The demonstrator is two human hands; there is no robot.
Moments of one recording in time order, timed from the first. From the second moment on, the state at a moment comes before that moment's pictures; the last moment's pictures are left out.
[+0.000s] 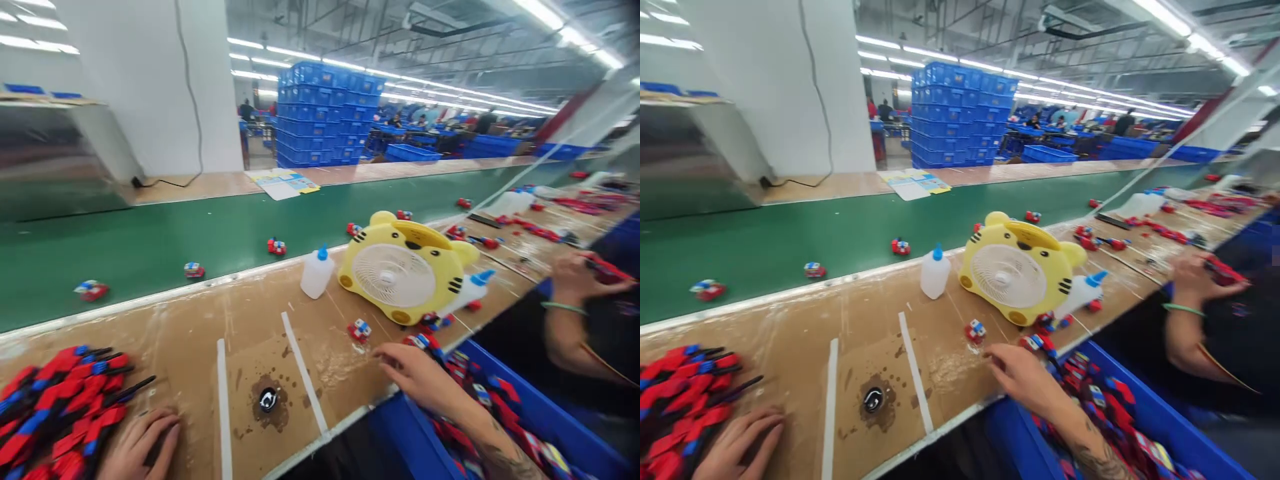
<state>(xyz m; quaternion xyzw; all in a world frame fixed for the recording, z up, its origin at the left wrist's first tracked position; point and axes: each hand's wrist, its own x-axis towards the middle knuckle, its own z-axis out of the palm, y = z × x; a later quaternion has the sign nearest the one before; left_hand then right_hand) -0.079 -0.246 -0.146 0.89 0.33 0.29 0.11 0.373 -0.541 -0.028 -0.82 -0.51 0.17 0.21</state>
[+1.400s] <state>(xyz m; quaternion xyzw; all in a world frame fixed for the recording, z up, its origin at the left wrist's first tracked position) -0.020 -0.261 -0.063 0.92 0.40 0.01 0.04 0.263 -0.381 -0.100 -0.30 -0.10 0.65 0.69</state>
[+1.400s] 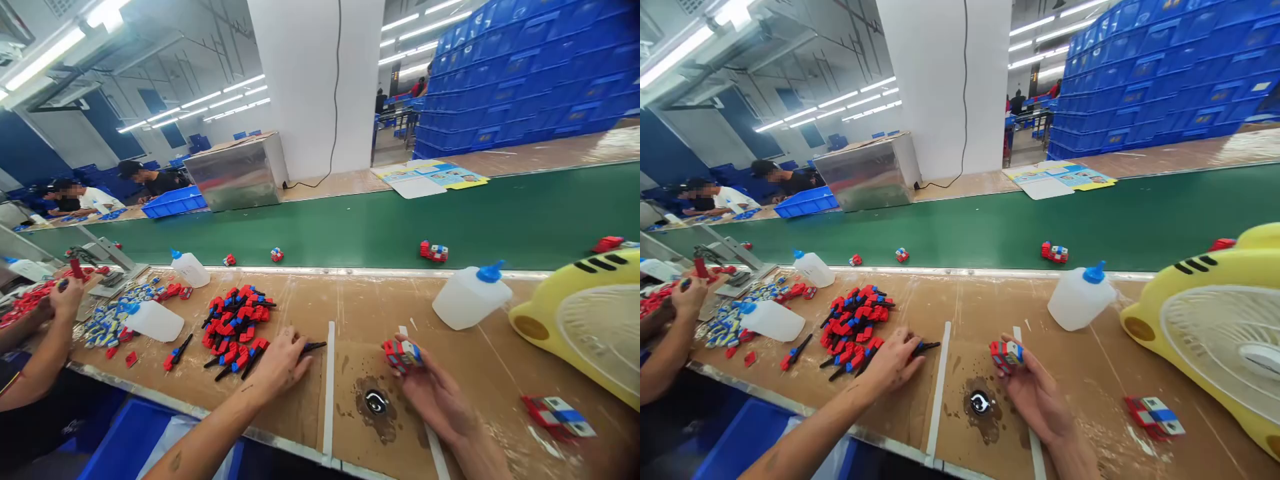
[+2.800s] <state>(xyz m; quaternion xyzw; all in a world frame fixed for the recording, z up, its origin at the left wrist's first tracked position) 0.030 -0.314 -0.020 0.96 0.12 -0.02 0.24 0.268 -0.426 -0.091 -0.32 -0.16 0.63 0.69</state>
